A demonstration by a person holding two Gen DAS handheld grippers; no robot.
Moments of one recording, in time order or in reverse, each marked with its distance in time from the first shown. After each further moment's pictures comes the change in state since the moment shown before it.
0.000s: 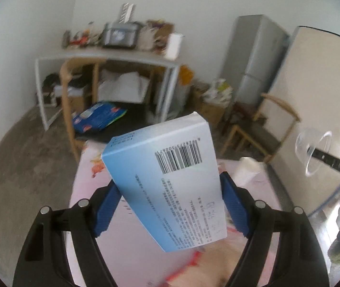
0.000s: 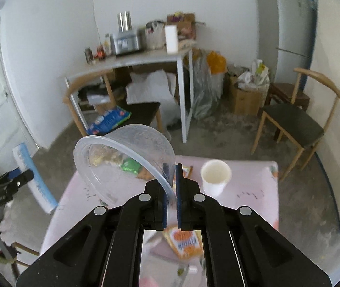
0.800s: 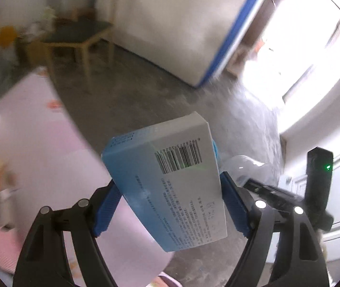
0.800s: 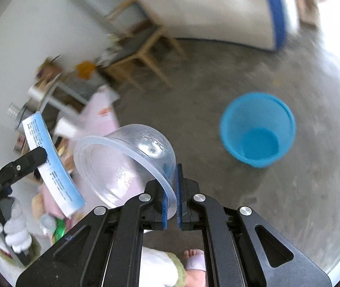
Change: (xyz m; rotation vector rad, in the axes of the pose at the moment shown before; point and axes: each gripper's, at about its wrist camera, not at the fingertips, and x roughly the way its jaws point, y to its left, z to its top) left arm 0.079 -0.509 -0.233 0.600 0.622 -0.578; right arm -0.150 -0.294 -0.375 0.978 0.092 -0.241
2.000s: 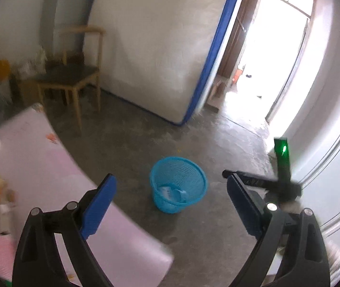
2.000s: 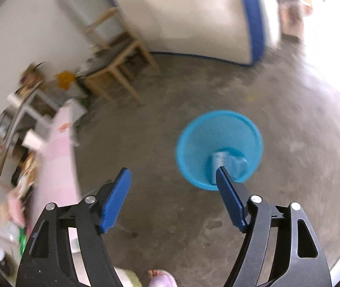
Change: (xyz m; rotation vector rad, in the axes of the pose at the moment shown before) left arm -0.076 -0.004 -0.077 0.120 -0.351 -0.029; right arm 0.010 -0.029 0.030 -0.170 -0.099 -0.040
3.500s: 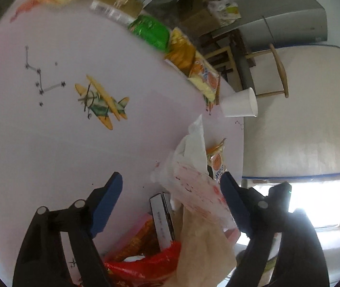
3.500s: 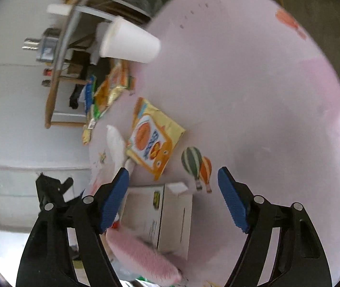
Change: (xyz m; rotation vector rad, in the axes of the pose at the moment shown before) left arm -0.180 0.488 -0.160 -1.179 0.122 0.057; right arm 0.242 0.370 -0.003 -0.027 0.715 0.355
